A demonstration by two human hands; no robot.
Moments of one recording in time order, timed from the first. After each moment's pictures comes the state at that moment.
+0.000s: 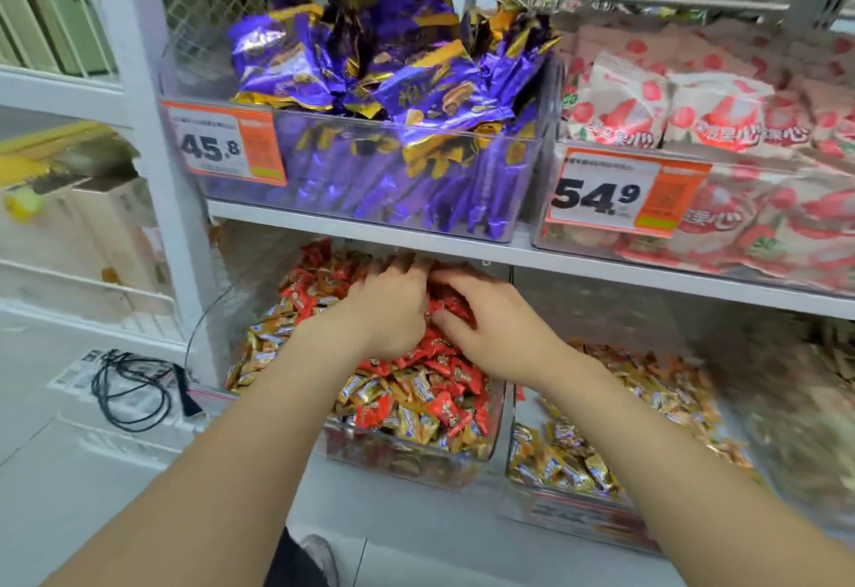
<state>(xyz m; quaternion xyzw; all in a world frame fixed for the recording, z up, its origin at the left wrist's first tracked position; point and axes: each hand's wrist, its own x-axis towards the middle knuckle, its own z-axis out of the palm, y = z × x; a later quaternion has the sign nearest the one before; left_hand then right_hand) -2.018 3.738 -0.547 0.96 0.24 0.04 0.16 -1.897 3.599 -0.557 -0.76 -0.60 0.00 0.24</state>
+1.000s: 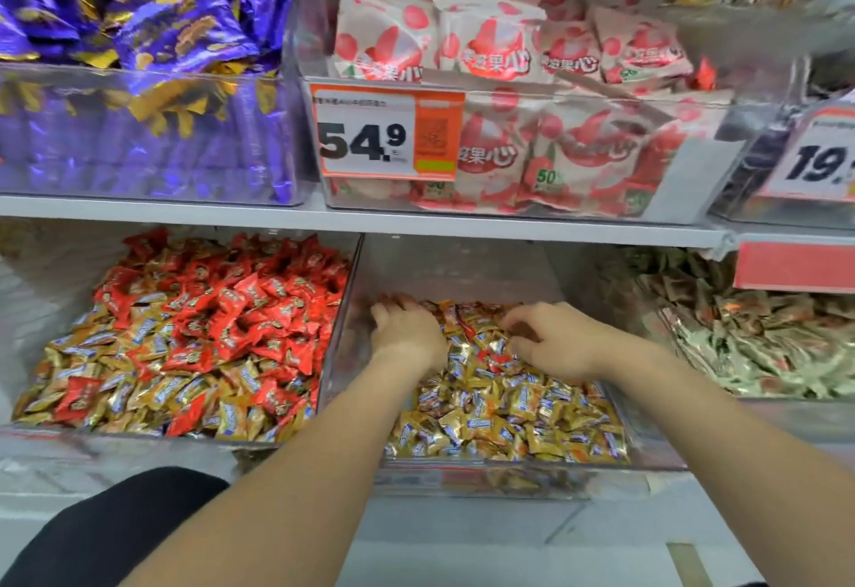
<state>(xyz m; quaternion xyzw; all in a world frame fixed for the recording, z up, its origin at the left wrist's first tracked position) -1.853 3.588 -0.640 0.93 0.34 -0.11 0.12 -1.754 3.408 -0.592 -0.89 -0.42 0.18 0.07</state>
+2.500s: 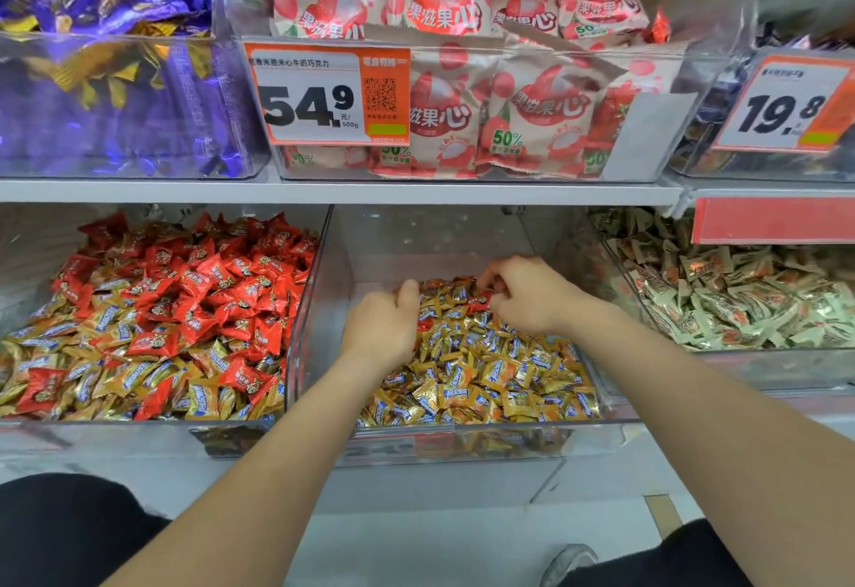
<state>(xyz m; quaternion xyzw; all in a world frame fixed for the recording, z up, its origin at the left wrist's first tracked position) -1.896 3.566 -0.633 0.83 0.34 0.11 0.43 -1.743 3.413 -0.602 -0.90 -0.40 0.11 0.14</state>
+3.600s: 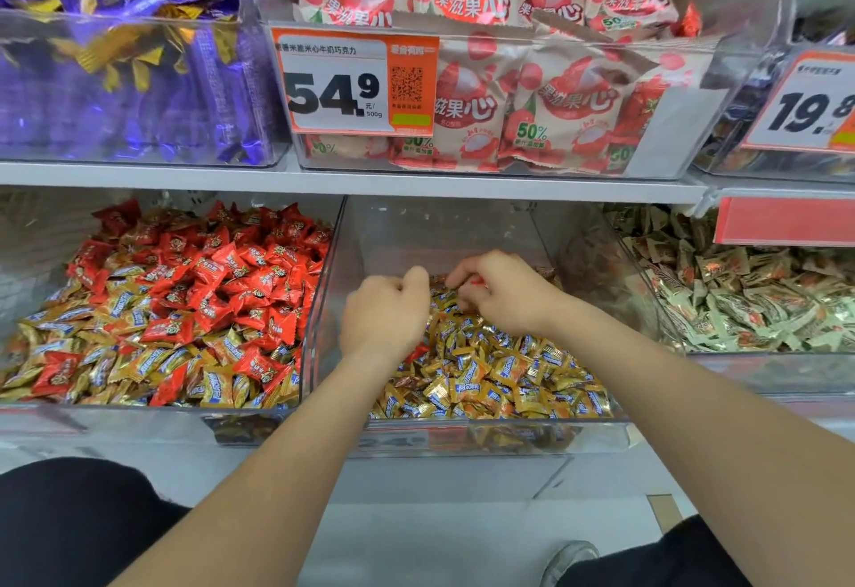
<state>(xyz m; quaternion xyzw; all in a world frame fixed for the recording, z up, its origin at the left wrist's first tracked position) -1.900 3.564 -0.621 0.80 0.39 0.18 0.43 -1.769 3.444 -0.604 -0.87 -0.43 0.14 0.22</state>
